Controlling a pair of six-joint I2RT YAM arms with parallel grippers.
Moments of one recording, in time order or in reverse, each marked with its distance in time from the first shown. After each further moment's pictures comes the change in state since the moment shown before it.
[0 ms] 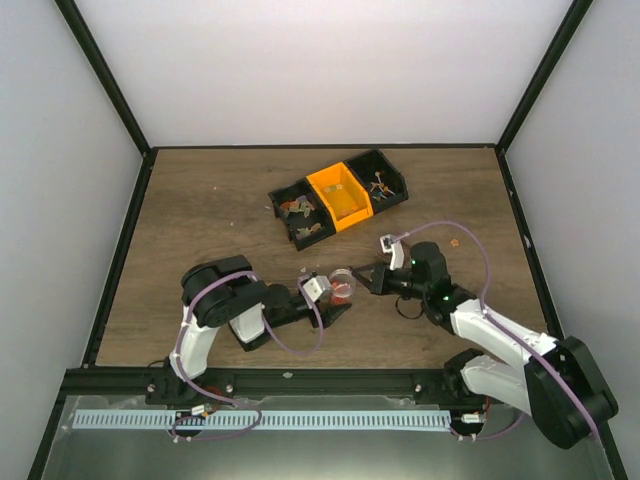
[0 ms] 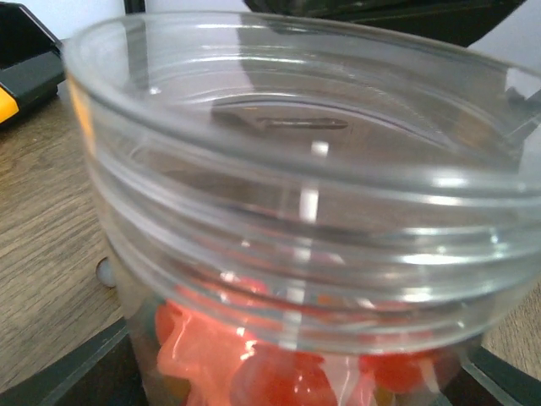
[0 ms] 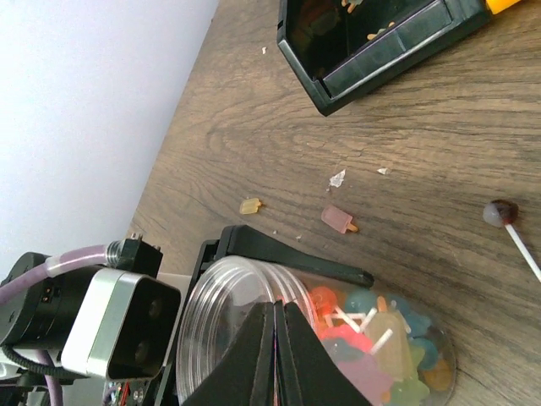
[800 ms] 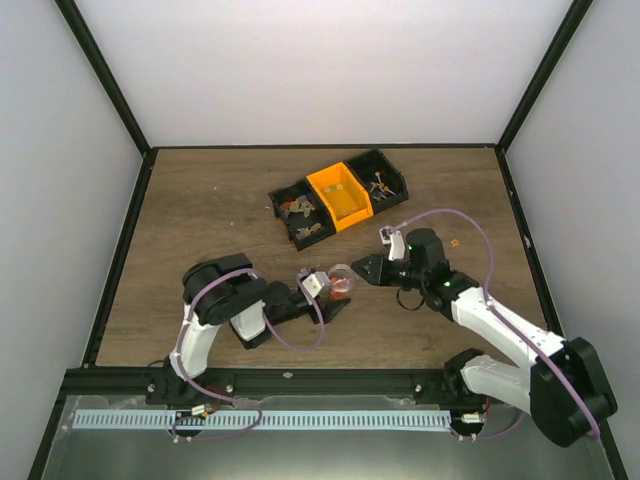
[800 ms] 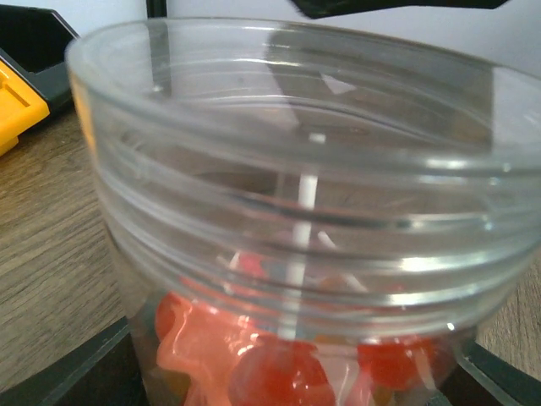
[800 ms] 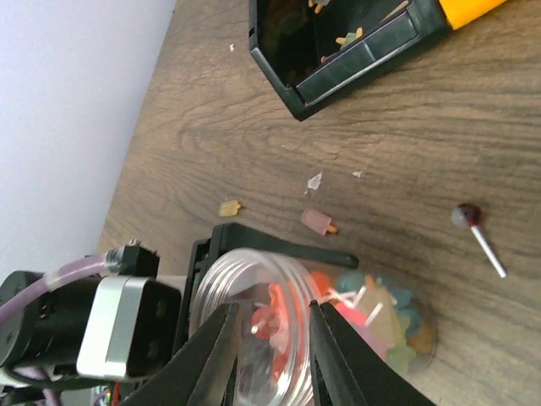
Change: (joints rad) left arm 0.019 0.015 0.014 0.001 -0.017 -0.008; right arm -0.014 -0.032 0.133 -0.259 0.050 -0.026
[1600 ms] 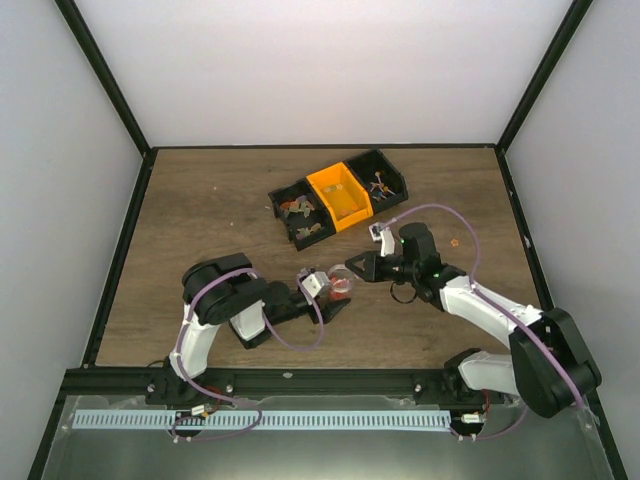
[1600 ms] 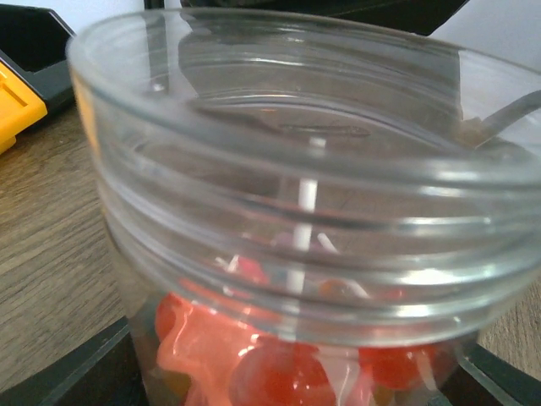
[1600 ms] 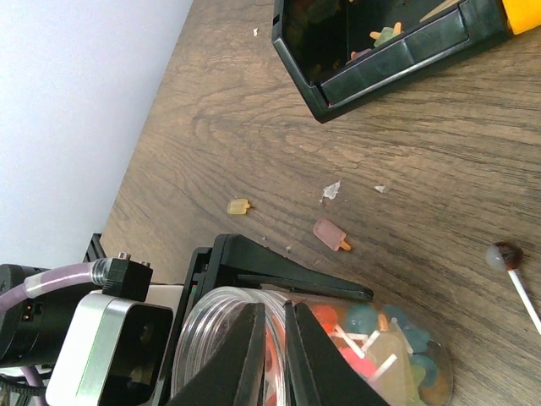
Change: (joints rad) left arm 0.003 0.001 0.000 0.001 0.011 -0.001; right arm -0.005 0.183 0.036 0.138 -0.092 -0.079
